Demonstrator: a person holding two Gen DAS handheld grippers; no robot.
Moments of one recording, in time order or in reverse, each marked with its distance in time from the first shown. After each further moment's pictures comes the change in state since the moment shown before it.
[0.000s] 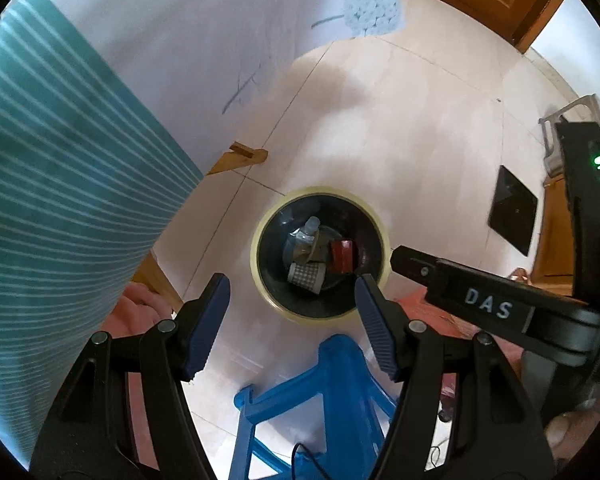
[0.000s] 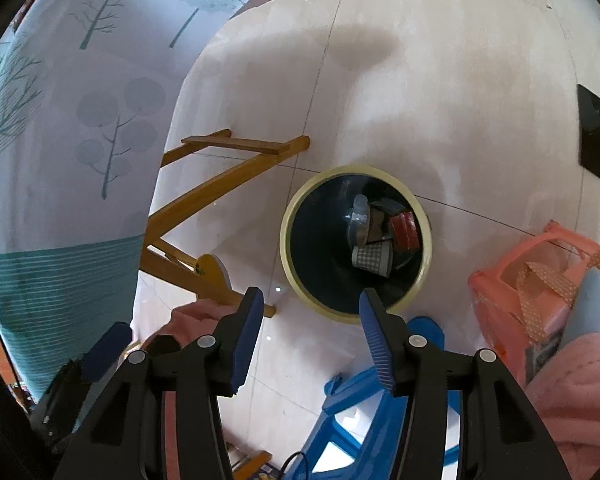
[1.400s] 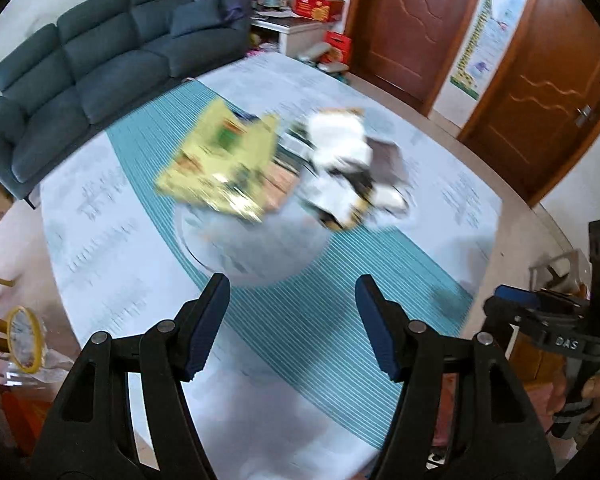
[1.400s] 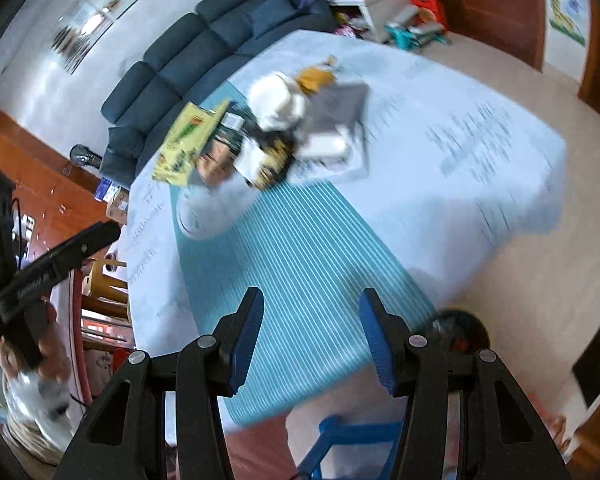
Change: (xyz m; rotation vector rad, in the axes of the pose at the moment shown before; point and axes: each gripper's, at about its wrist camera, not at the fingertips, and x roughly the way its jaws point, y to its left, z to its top) left arm -0.275 0.392 0.010 -0.305 -0.363 -0.027; right arm -0.184 0.379 -0.051 -0.653 -0.158 0.084
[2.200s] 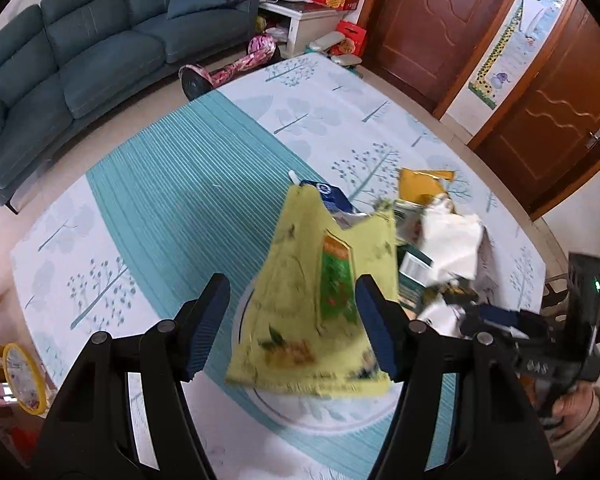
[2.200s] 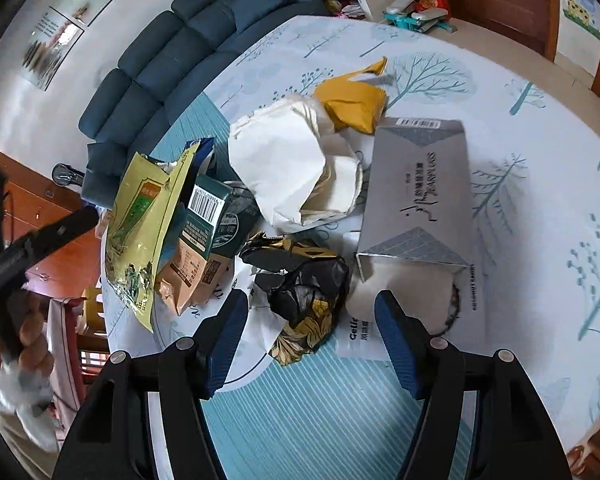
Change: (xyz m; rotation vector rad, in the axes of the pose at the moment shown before) left arm 0.134 0.111 0.145 -0.039 0.085 -0.051; right arm 0.168 0.015 0.133 0.087 0.059 -0.024
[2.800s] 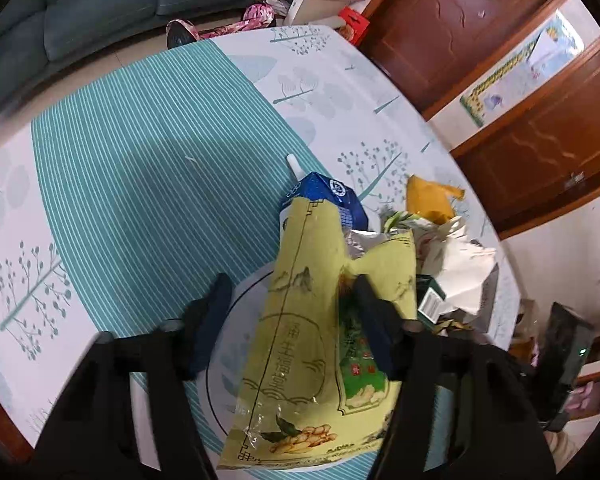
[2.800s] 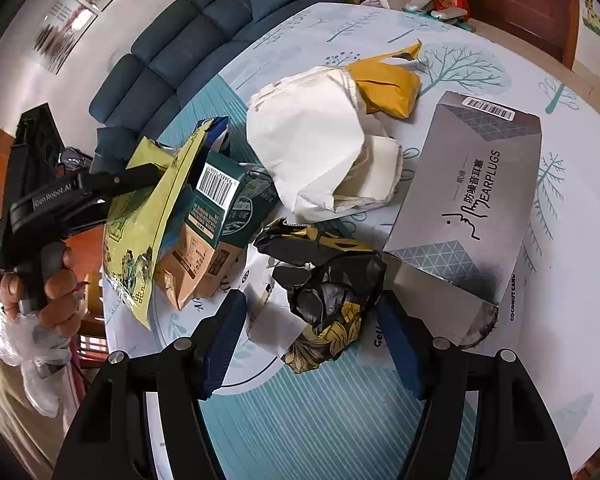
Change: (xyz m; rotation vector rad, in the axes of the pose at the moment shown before) left arm 0.071 0.028 0.009 -0.159 0.076 -0.181; right arm 0.014 0.018 -0.018 -0.069 0.014 0.018
